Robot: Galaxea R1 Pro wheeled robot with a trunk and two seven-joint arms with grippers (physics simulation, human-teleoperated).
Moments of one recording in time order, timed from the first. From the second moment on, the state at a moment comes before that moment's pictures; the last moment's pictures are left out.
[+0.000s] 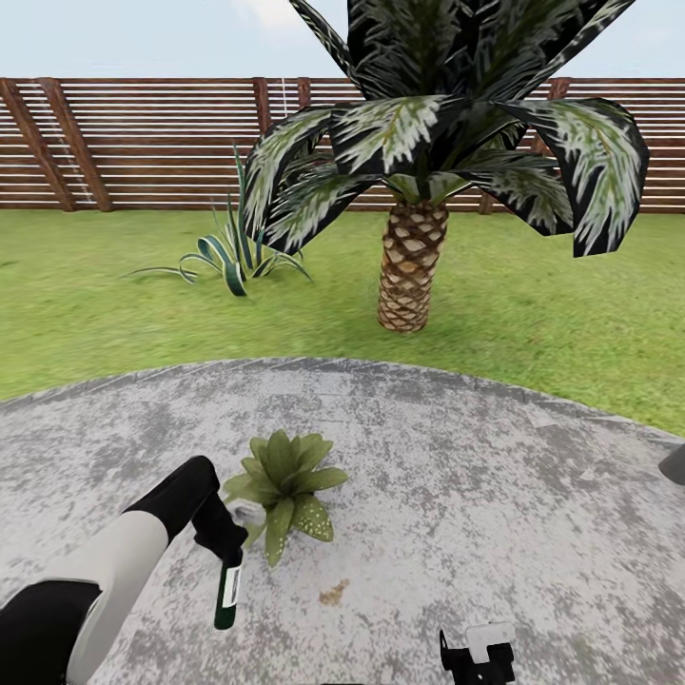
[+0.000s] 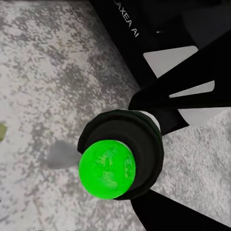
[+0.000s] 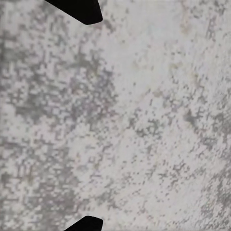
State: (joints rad) left arm -0.92 0.07 -0.09 -0.40 -0.83 0.97 -1.14; right arm -0.42 0.01 0.30 -0.08 -0.04 -0.54 -0.27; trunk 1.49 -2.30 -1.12
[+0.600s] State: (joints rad) left arm -0.90 0.08 -0.10 -0.40 -0.84 0.96 -1.13; right arm -0.42 0.00 0.30 -0.08 -0.04 -0.54 -0.27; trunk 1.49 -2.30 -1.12
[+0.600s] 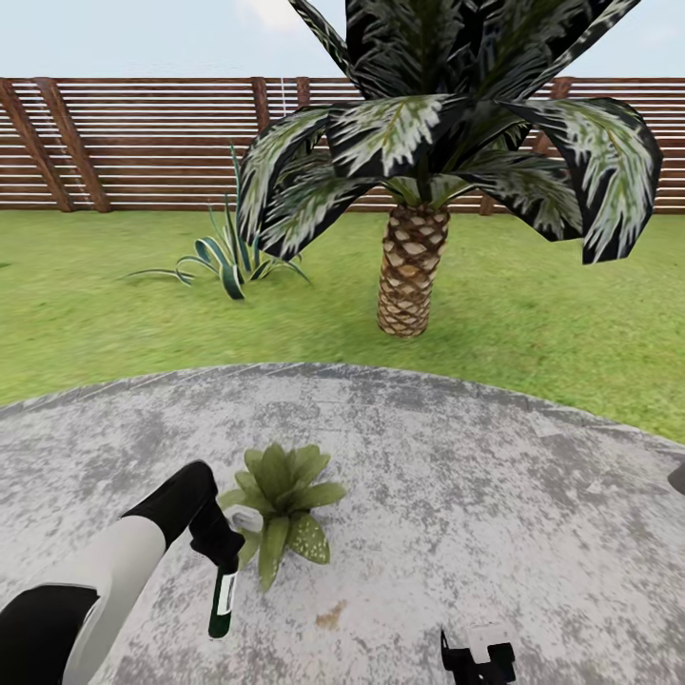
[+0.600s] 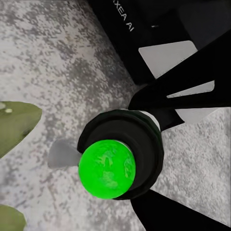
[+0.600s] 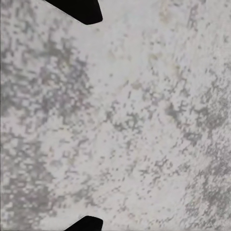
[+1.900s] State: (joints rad) left arm -0.73 0.09 -0.10 -0.47 -0.80 0.81 -0.94; right arm -0.42 0.01 0.30 -0.08 -0.04 -0.54 -0.27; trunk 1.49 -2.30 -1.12
